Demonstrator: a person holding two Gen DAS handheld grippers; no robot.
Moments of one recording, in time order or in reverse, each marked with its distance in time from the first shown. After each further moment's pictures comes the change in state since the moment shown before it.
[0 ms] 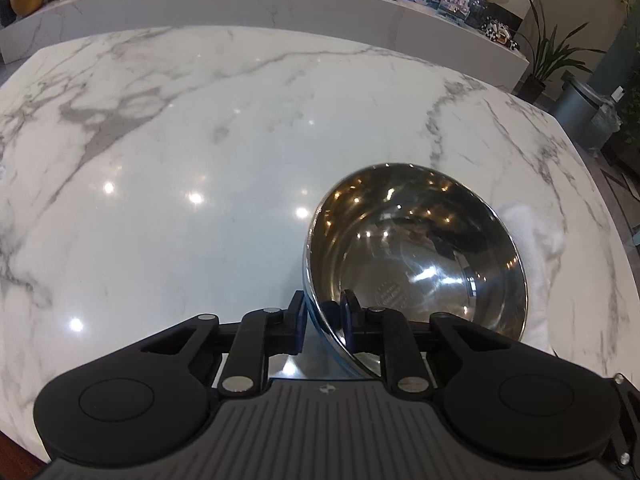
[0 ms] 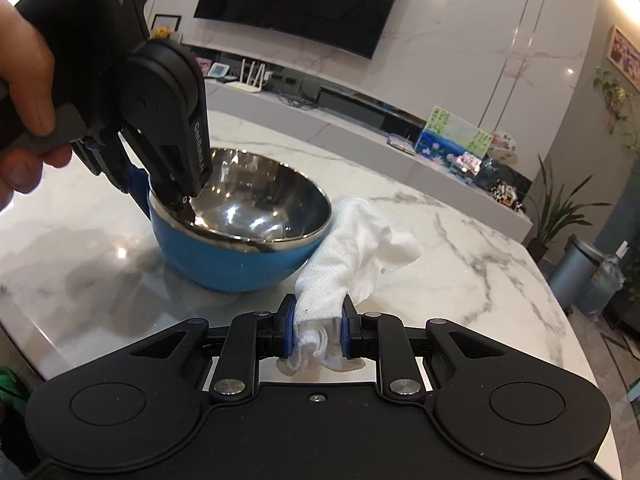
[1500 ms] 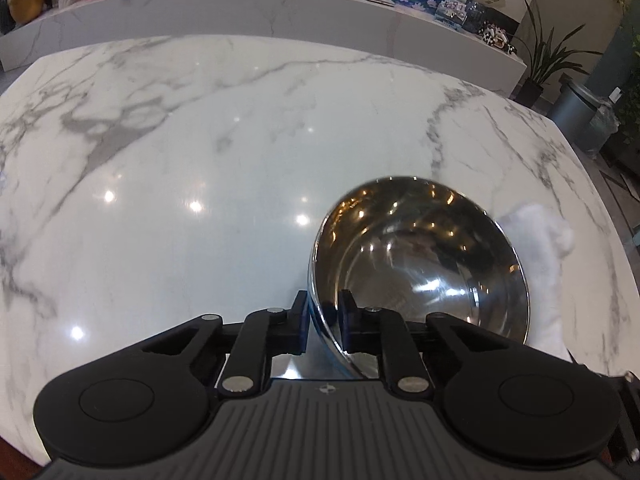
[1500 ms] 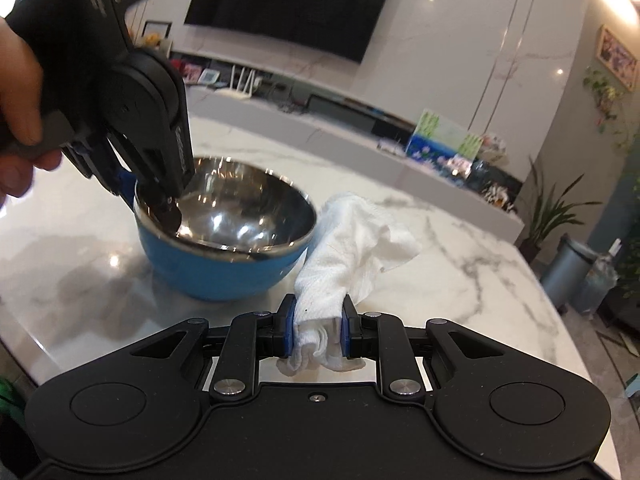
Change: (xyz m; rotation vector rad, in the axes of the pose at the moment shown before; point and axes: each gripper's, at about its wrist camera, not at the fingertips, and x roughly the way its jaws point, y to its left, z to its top) left arm -0.001 0.002 0.005 0.014 -0.017 -0.001; right arm 0.005 -0.016 -0.005 -0.001 -0.026 -0.019
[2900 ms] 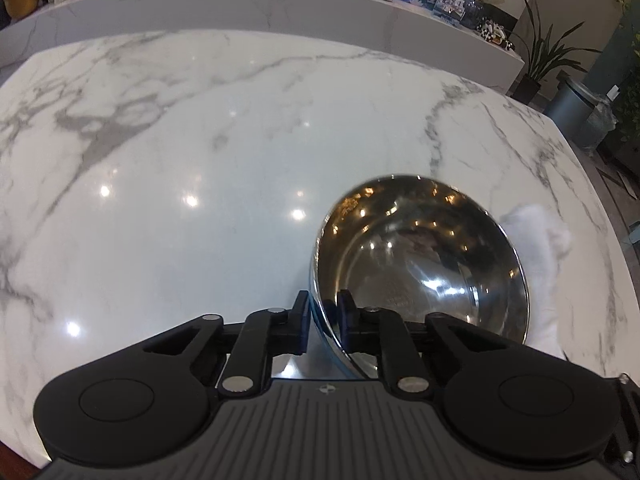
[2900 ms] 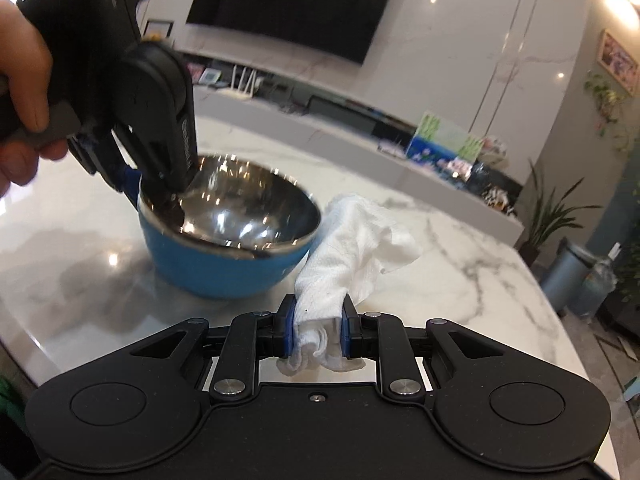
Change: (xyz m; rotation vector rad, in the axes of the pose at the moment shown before) left arm 0.001 0.002 0.004 0.003 0.014 -0.014; right arm 0.019 0.000 0.006 0.000 -0.016 -0.003
